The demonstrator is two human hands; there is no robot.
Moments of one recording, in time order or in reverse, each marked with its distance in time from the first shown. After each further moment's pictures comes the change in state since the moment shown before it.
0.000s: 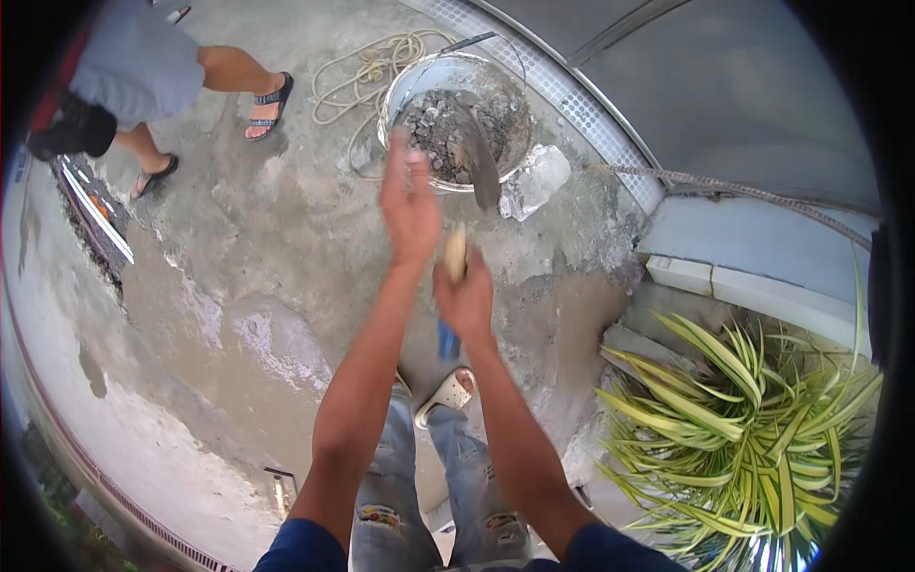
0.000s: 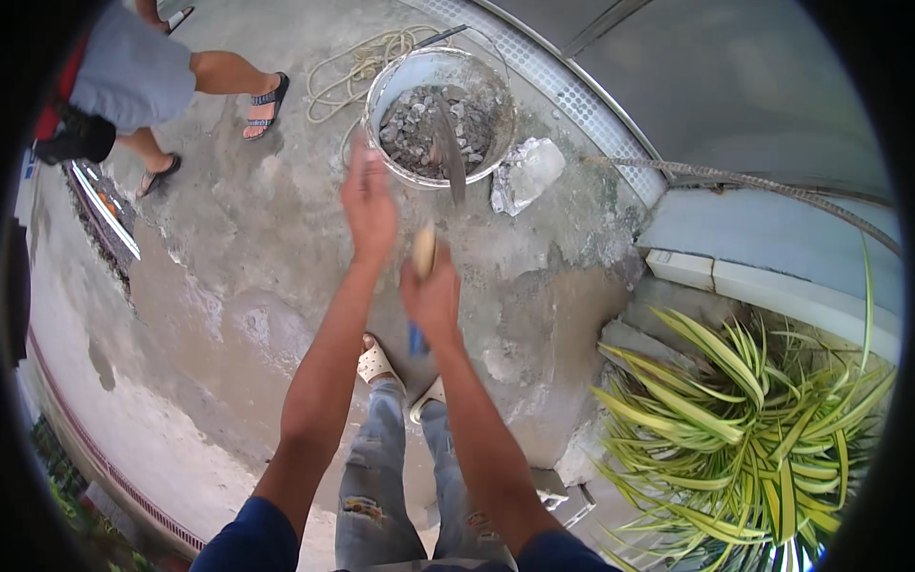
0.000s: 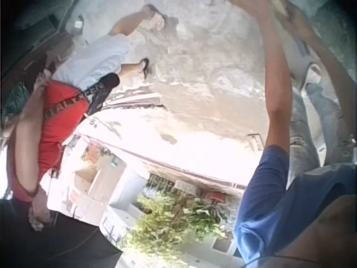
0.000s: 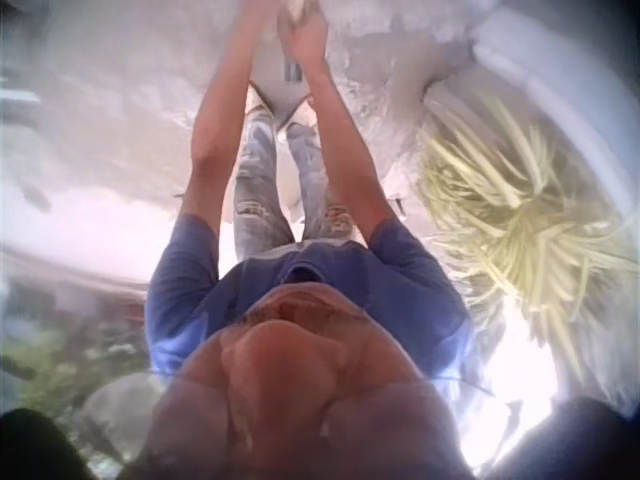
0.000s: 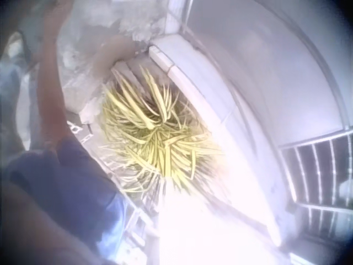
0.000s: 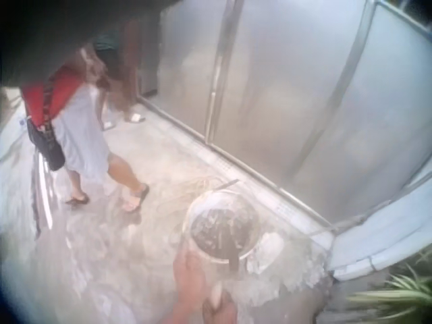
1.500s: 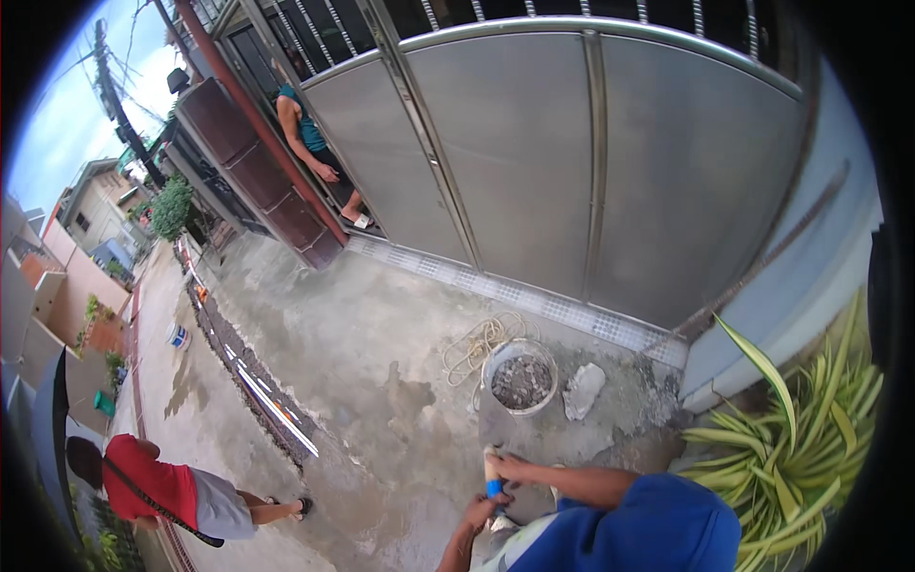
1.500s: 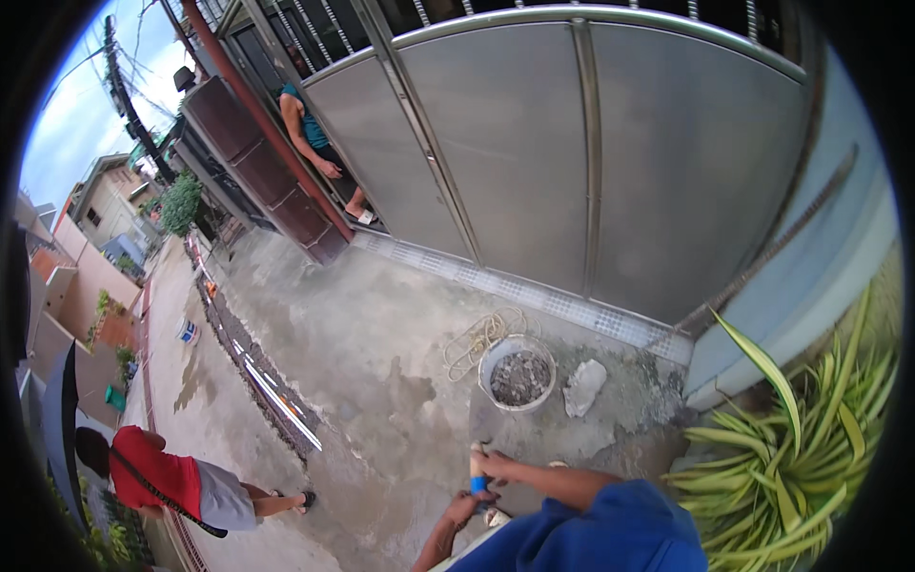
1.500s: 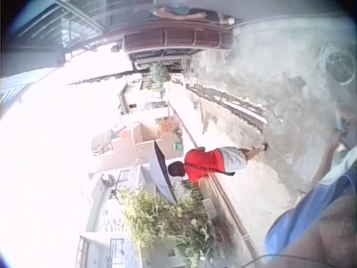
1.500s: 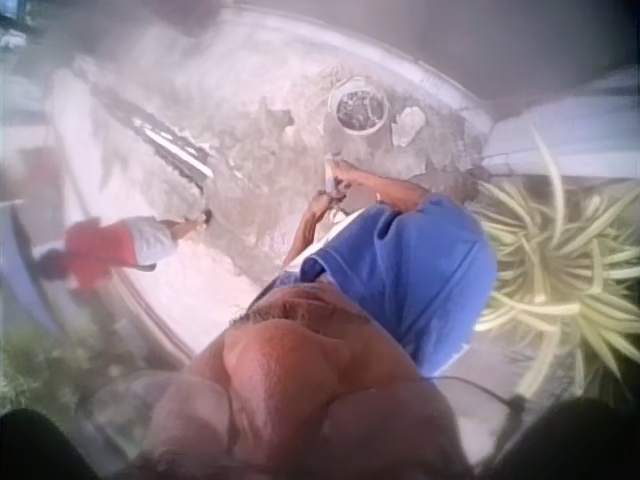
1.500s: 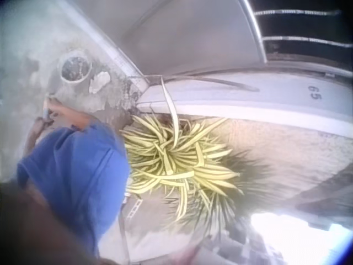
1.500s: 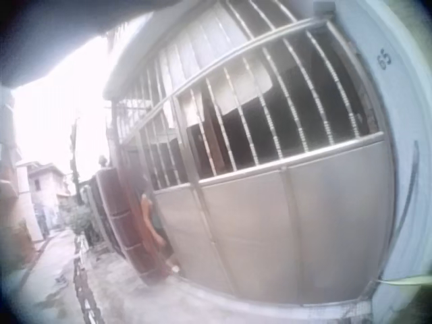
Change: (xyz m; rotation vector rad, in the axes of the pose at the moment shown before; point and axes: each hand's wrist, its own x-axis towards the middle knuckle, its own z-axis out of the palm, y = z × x) left_hand -0.179 0.255 -0.113 0.121 -0.515 -0.821; right_hand -0.055 -0.176 -0.142 0.114 -0.869 0.387
